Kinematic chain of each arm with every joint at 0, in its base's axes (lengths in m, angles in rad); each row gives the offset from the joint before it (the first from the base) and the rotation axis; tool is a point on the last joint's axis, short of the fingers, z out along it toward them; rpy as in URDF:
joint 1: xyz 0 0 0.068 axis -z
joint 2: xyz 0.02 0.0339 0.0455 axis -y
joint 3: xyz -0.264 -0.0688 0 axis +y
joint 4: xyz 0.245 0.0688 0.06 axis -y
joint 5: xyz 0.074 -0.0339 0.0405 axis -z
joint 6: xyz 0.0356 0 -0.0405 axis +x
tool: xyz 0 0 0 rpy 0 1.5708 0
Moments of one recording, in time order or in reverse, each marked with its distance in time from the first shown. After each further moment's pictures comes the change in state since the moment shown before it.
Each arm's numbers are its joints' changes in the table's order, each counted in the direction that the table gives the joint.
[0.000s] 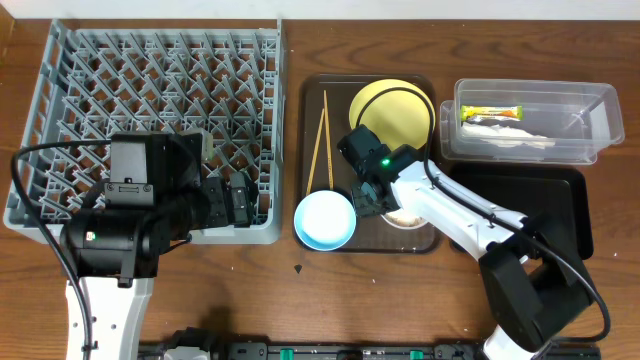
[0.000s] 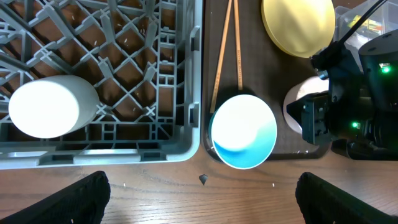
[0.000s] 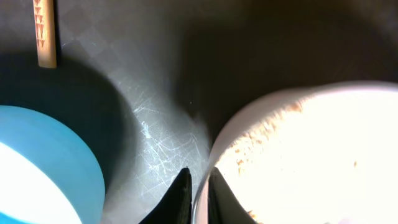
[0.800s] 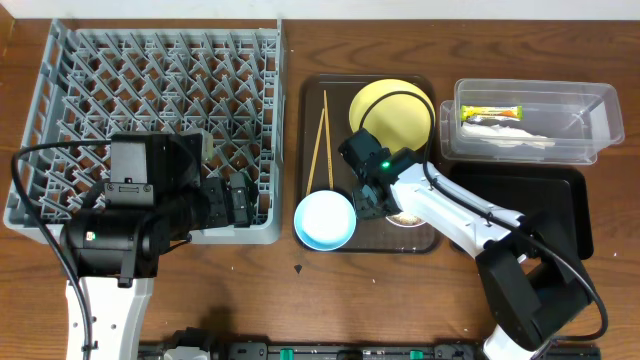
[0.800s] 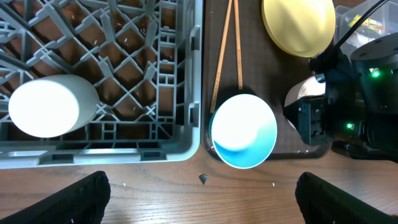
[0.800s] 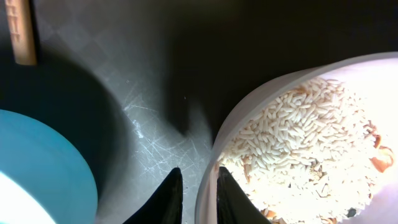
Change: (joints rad) left arm 0.000 0.000 0.000 -0.002 0.000 0.000; right arm 0.000 -0.004 0.029 0.018 -0.004 0.037
